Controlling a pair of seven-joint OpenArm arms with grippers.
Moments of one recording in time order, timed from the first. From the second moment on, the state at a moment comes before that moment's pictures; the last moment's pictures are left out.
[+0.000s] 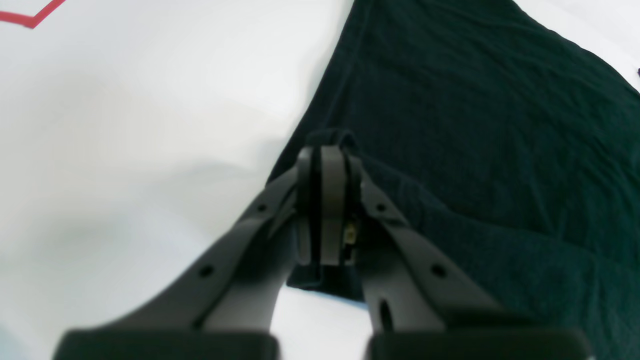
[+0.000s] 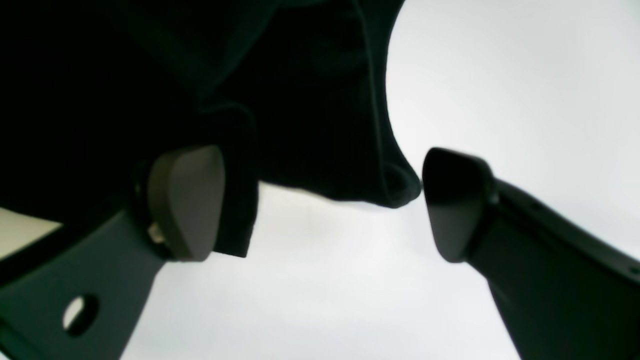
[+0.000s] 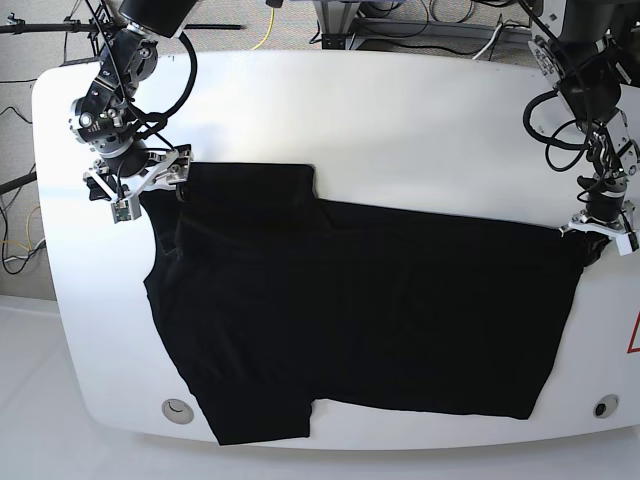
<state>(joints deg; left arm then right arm) -15.4 -22.7 -35.5 39.8 -9.3 -36.3 -1.0 -5.9 2.6 33.4 94.5 4.9 40.1 -42.3</state>
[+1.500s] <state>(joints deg) -14.3 -22.7 -35.4 39.9 -9.3 -36.4 -1.4 -0.2 4.0 33.0 84.0 4.8 40.1 -42.1</state>
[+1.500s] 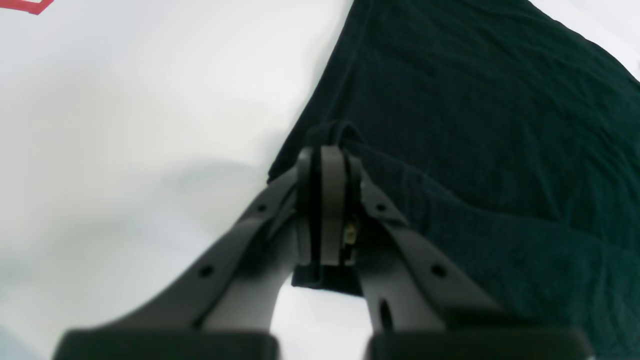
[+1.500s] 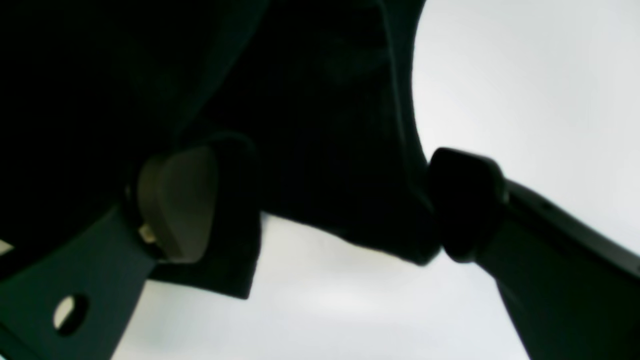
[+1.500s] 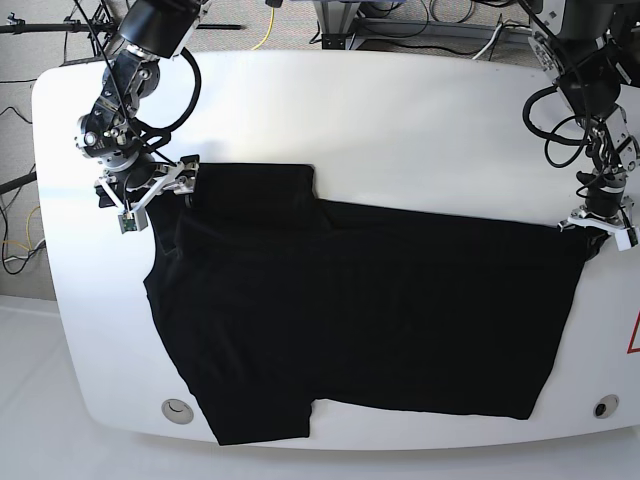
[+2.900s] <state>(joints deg) -12.4 -22.7 -32.2 39.9 -9.3 -36.5 -1.5 0.3 6.6 31.3 76.5 6.6 40.1 -36.5</state>
